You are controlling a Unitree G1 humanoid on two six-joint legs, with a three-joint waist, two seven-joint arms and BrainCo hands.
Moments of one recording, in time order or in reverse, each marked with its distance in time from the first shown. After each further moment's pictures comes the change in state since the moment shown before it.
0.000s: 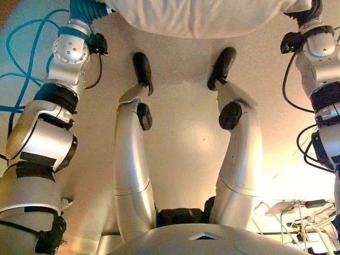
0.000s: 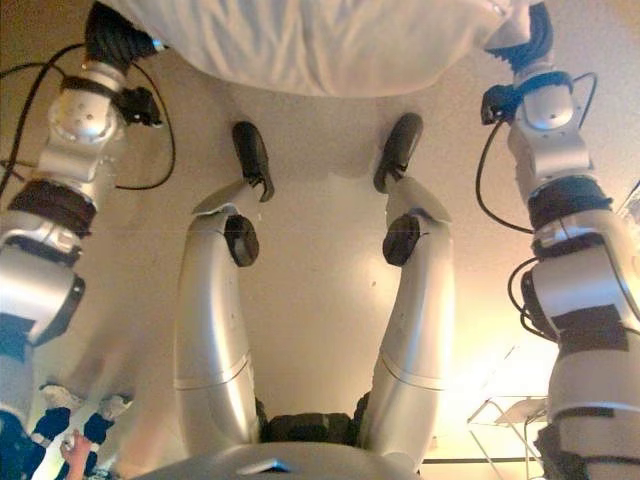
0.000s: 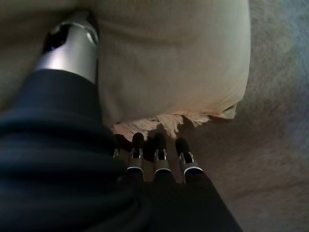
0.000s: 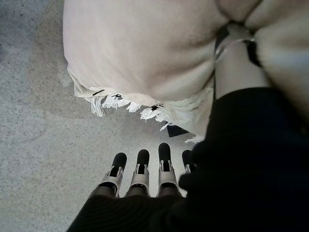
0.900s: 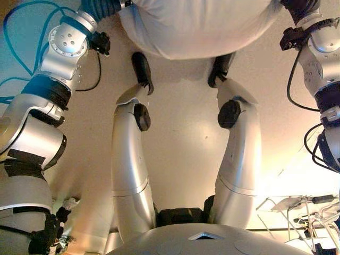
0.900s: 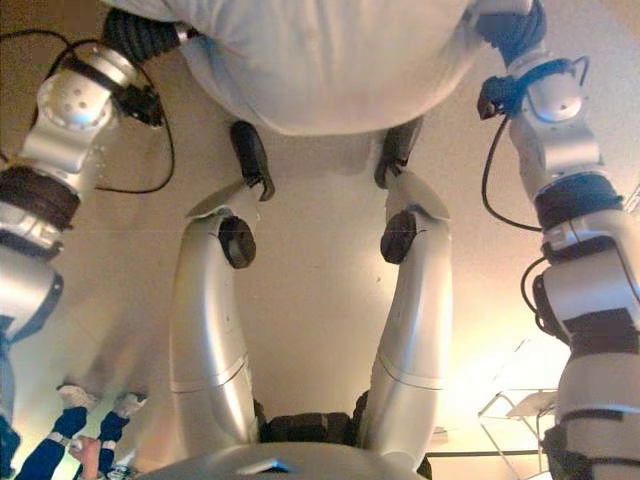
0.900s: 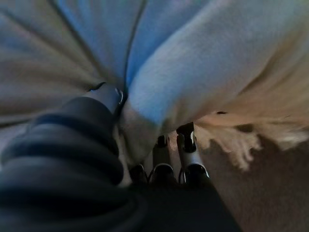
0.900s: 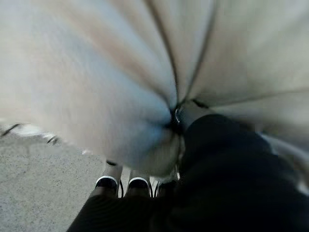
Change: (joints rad) left arm 0.019 0.049 -0.100 -0.114 -0.105 0.003 -0.198; right arm 0.037 -0.039 0.037 -0.151 0.110 -0.001 0.106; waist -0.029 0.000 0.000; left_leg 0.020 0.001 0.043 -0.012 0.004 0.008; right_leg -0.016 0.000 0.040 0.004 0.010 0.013
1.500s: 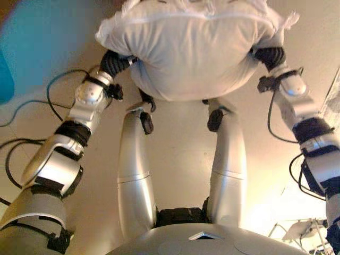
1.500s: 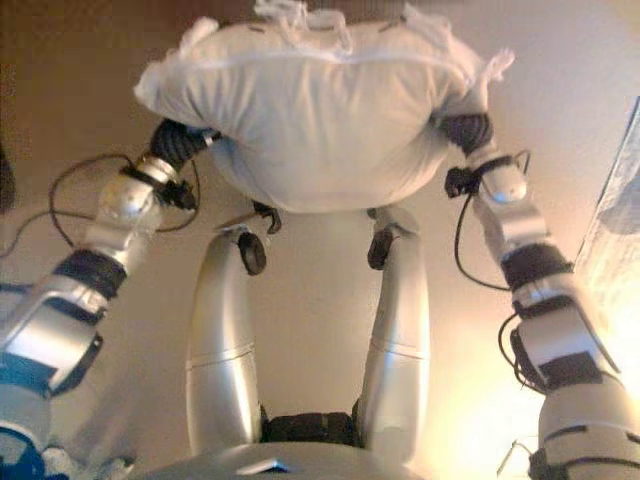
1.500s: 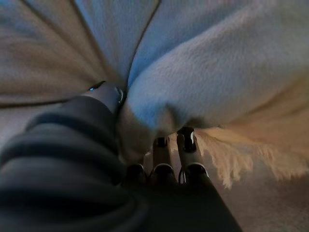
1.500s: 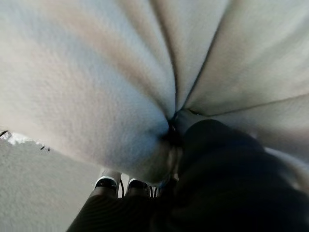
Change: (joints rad) left arm 0.480 -0.156 0.259 -0.135 -0.026 -0.033 -0.031; right arm 0.452 0.109 -0.171 -0.192 -0.145 -0.023 -0.016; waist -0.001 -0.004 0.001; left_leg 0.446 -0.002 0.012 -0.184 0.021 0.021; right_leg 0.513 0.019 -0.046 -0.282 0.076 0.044
